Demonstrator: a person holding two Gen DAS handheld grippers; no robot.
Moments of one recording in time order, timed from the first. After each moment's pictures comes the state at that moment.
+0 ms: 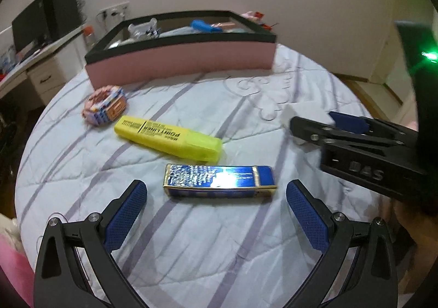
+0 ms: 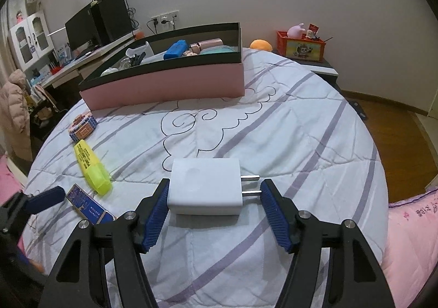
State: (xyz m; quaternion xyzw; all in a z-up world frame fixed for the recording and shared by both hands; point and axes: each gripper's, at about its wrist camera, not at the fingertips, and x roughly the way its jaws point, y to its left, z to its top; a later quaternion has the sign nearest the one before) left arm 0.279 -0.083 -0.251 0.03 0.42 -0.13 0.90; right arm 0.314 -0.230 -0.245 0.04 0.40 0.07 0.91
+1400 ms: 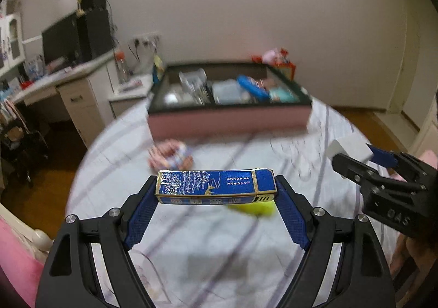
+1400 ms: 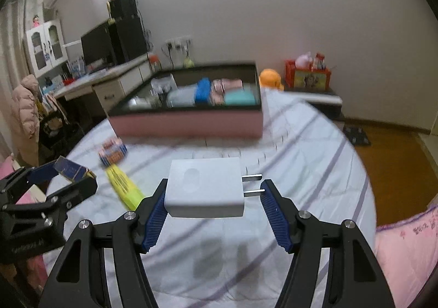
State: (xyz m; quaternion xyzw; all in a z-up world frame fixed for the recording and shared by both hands) left arm 0.279 -0.032 -0.183 0.03 0.32 -0.07 0.94; right arm 0.287 -0.211 -0.194 0.03 0.32 0.09 0.94
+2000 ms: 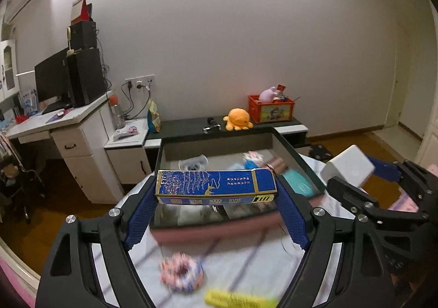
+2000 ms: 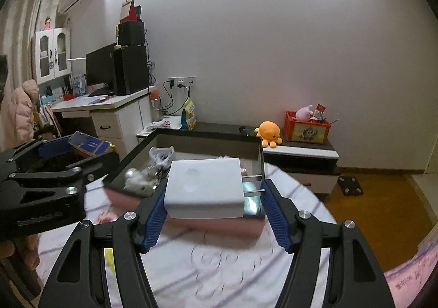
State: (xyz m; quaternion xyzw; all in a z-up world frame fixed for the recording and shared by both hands) left arm 0.388 -0.039 -0.113 0.04 0.25 -0.08 0.96; right arm 0.359 -0.186 -0.126 -0.02 0.23 0.08 0.97
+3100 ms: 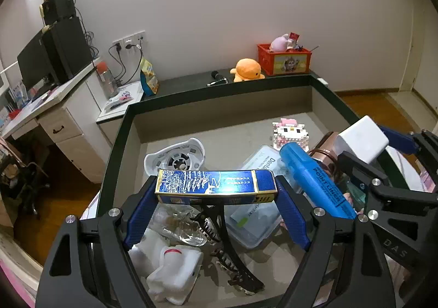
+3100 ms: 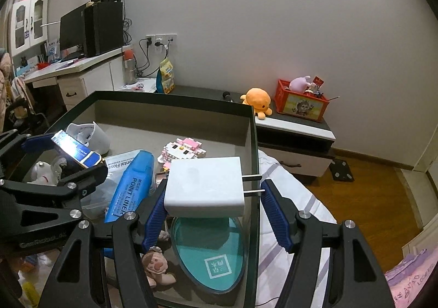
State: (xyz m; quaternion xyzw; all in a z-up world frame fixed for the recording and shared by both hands) left arm 0.529 -0.069 -0.198 0.09 0.37 -0.07 0.92; right arm 0.507 -0.201 -0.192 -0.05 0.33 0.04 0.94
